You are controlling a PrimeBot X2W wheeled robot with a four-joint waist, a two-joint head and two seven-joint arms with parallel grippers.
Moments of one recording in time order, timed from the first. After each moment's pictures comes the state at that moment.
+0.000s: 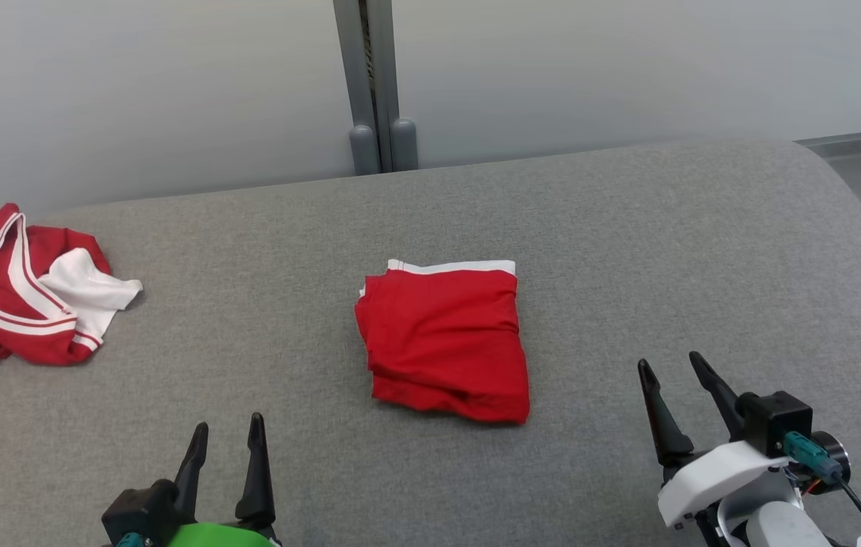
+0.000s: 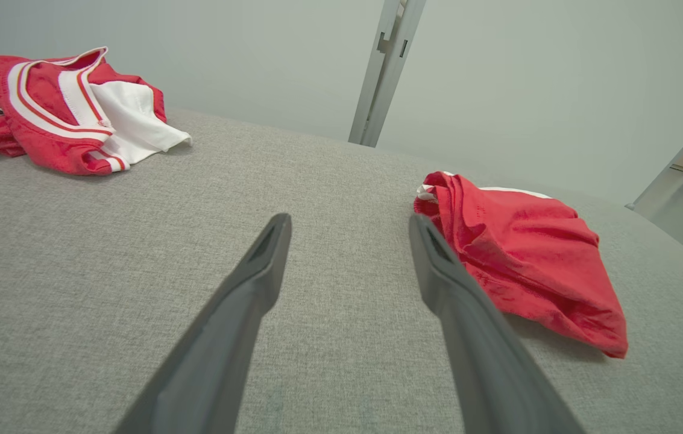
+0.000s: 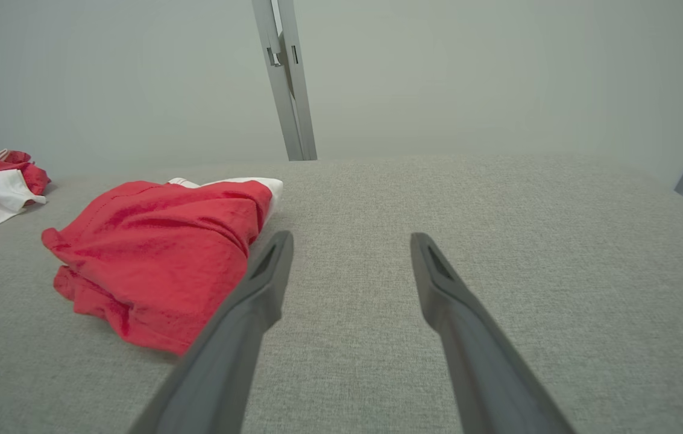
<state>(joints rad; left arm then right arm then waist) 0.05 0.05 -0.12 0.27 -0.38 -0.09 -0.26 -0.12 -0.05 0.05 0.36 0.17 0.13 -0.26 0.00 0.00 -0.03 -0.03</state>
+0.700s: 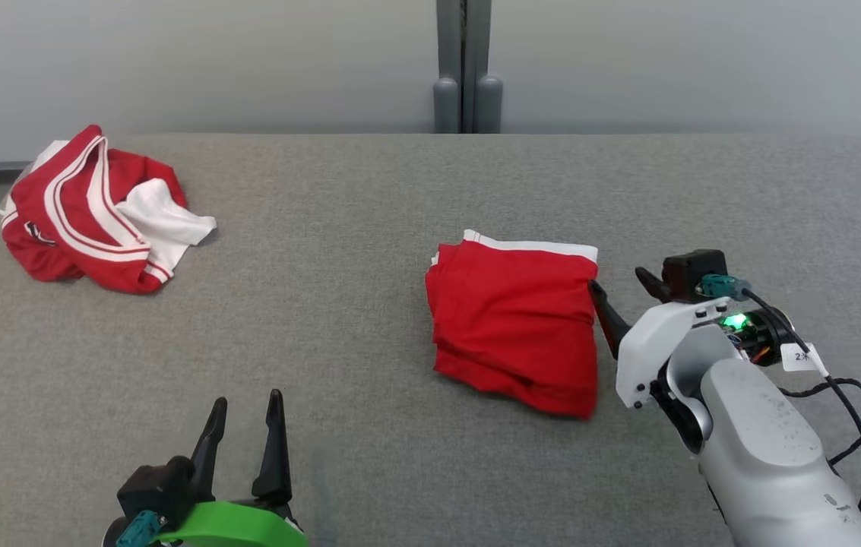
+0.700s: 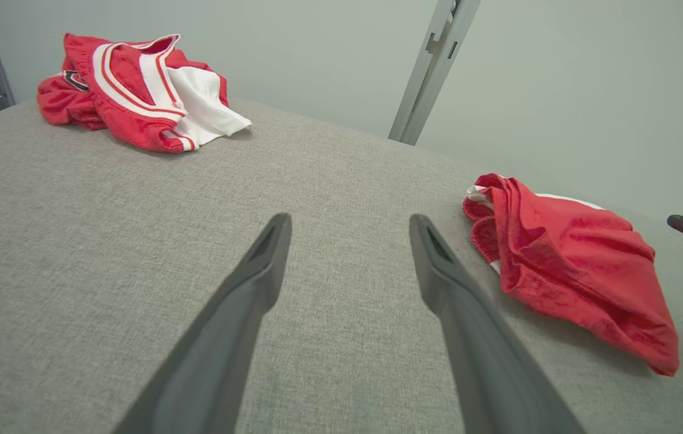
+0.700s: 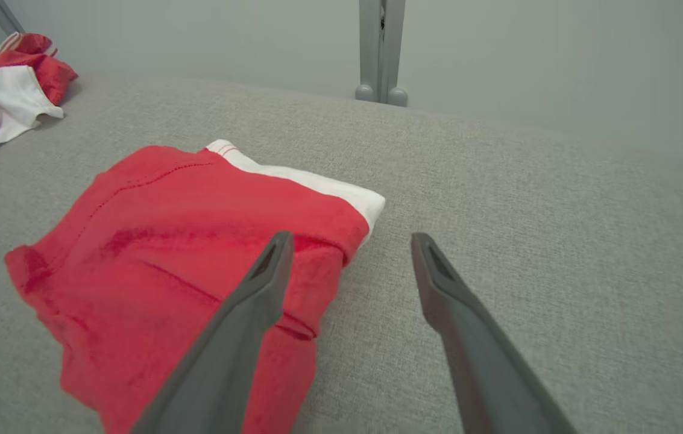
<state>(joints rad) 0.01 0.05 -0.17 0.26 -0.40 -0.09 -0.26 -0.56 -0.05 0.15 0.74 0.16 0.13 -0.02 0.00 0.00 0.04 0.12</state>
